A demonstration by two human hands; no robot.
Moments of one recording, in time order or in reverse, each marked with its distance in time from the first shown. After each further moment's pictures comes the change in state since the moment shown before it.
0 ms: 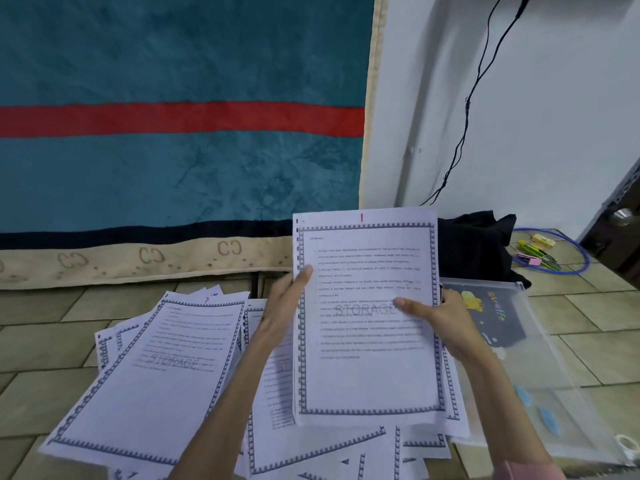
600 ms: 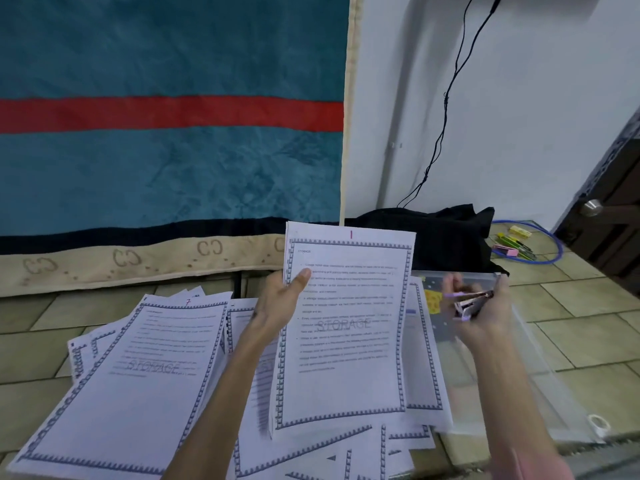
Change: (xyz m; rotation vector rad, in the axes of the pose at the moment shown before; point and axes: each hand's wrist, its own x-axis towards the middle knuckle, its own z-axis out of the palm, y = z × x) left_hand -0.006 0.016 0.020 0.124 0.059 0.046; right_hand 0.003 -0.002 -0.048 1.103 0.496 0.314
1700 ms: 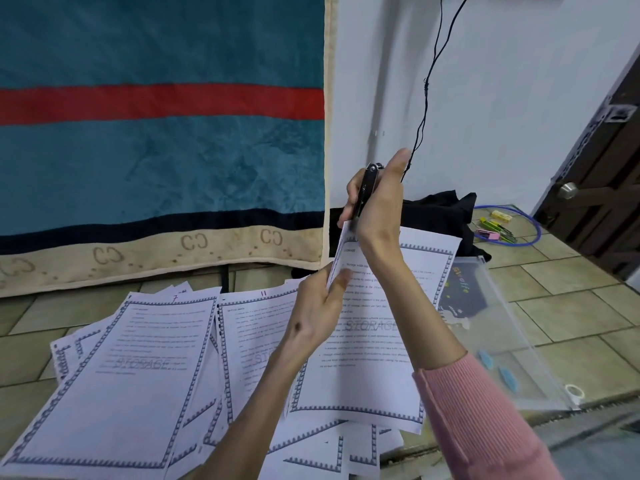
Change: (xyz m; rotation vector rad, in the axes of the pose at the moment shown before) left_hand -0.040 0.024 0.059 0.187 -0.057 0.211; right_hand -0.063 0.066 0.143 -0.781 -0.446 -0.742
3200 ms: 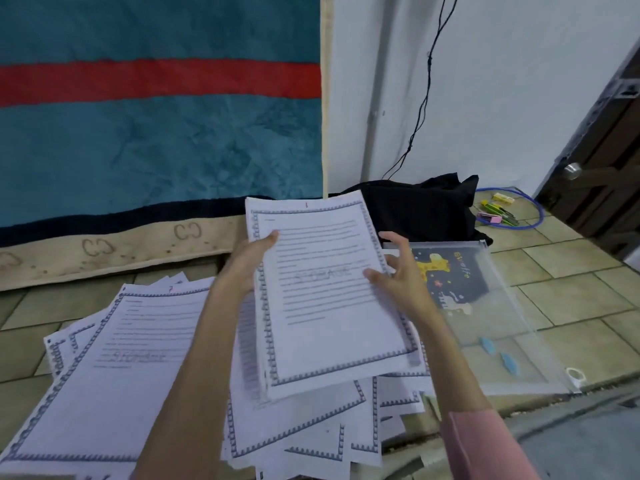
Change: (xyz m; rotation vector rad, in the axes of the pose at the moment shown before) left_hand 0.077 -0.056 -0.080 -0.401 0.040 -0.565; right_hand -0.041 0.111 -0.095 -0.246 -0.276 0.276
